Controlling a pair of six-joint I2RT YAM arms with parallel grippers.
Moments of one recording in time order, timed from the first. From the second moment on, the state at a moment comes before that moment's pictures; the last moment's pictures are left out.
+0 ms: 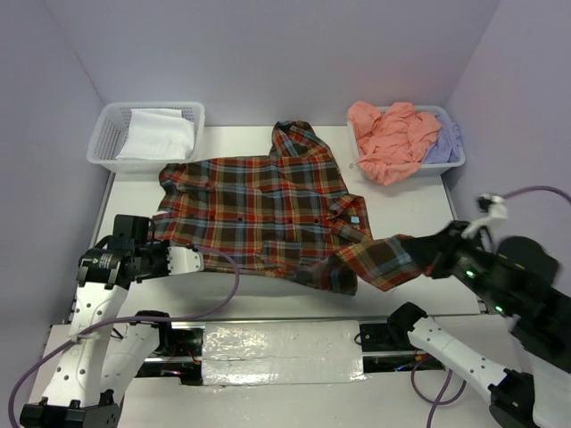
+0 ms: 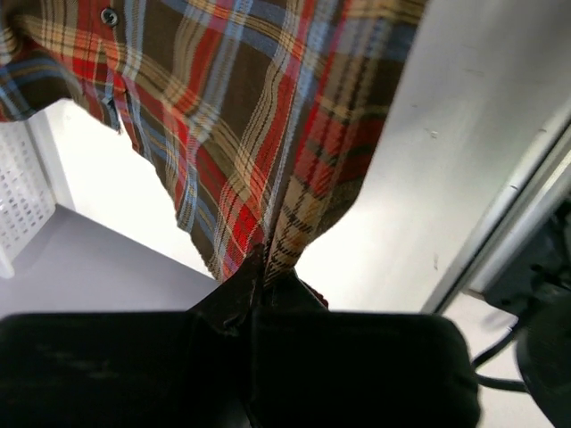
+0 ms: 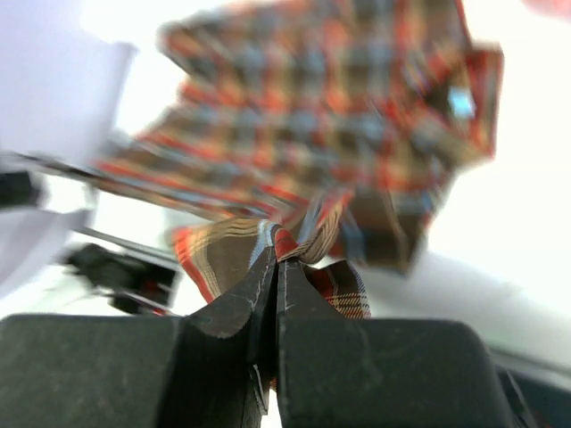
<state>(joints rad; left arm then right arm) -0.05 0.73 0.86 -1.20 0.12 1.32 0.61 0.59 1.40 -1.24 0.14 0.62</state>
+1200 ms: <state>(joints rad) -0.03 1.41 1.02 -0.96 0.05 1.10 0.39 1.56 1.83 -0.66 0.03 0.07</state>
